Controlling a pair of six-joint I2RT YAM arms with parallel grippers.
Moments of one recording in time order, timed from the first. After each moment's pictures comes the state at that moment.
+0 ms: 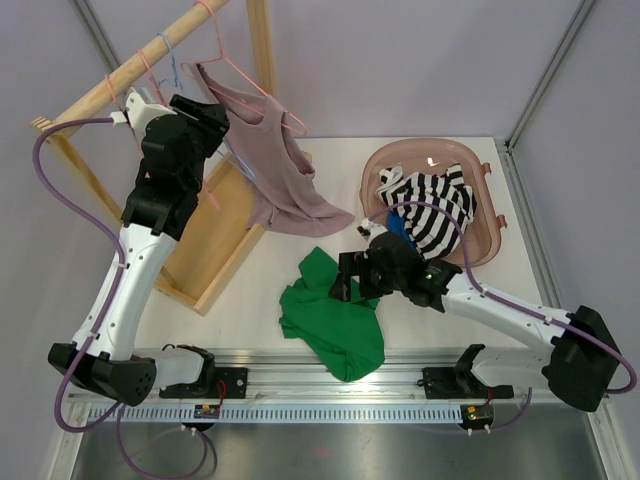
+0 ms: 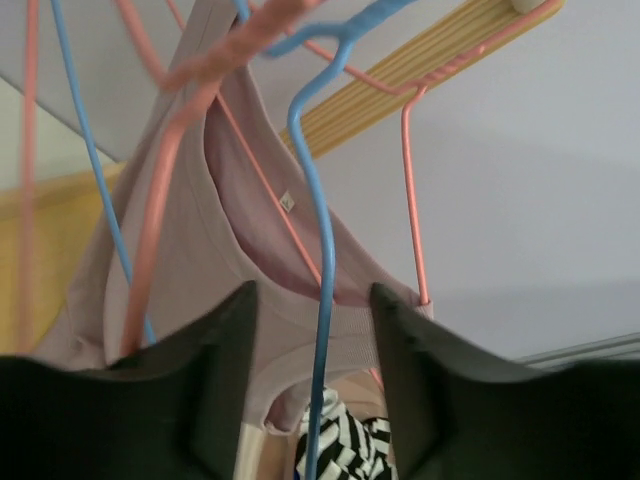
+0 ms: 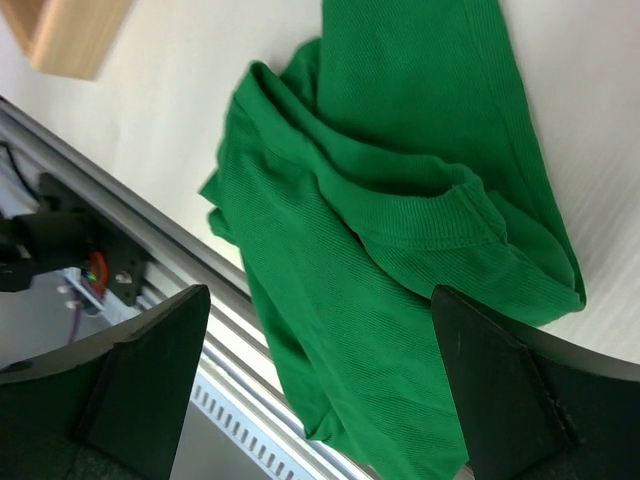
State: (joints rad) left arm -0.30 1.26 1.53 -0.33 -0.40 -0.88; right arm 0.83 1.18 0.79 -0.31 -0.13 0.67
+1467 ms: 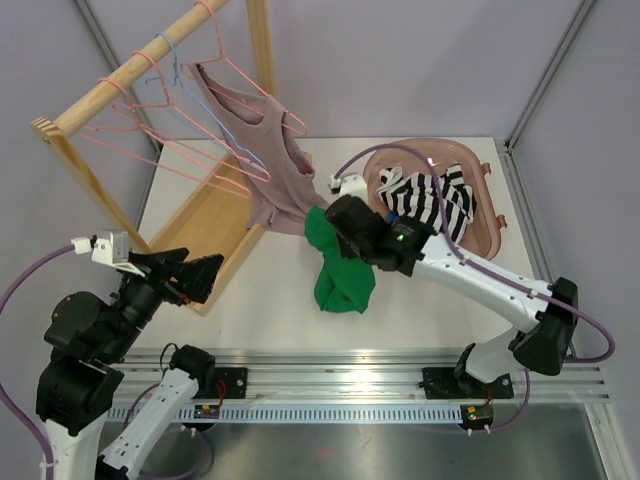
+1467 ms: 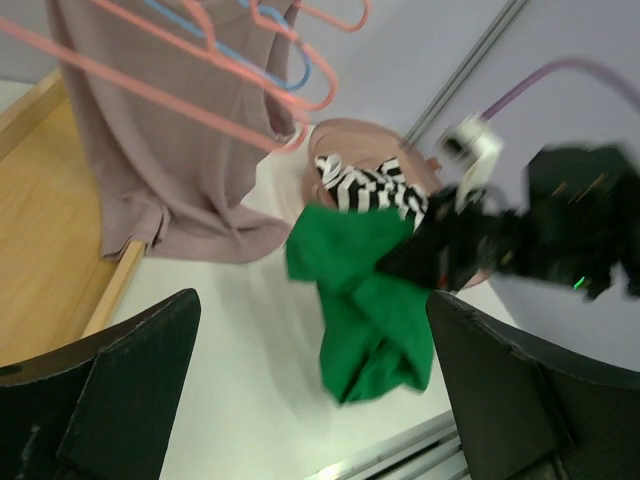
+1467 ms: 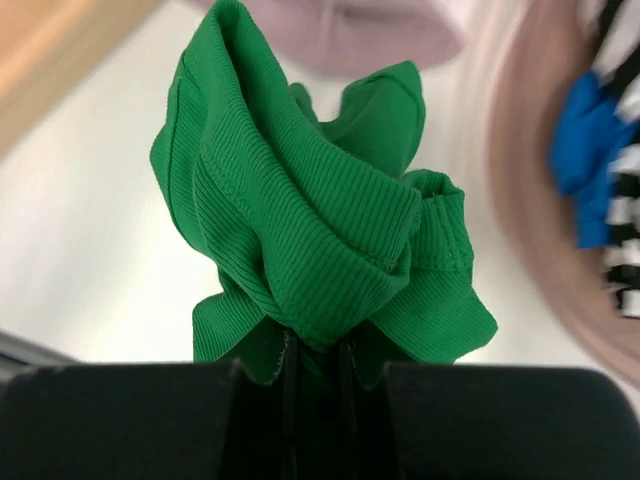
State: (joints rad) left arm -0.38 0.40 1.15 -0.74 0.07 -0.47; right arm 1.02 1.49 1.37 -0.72 0.46 0.49
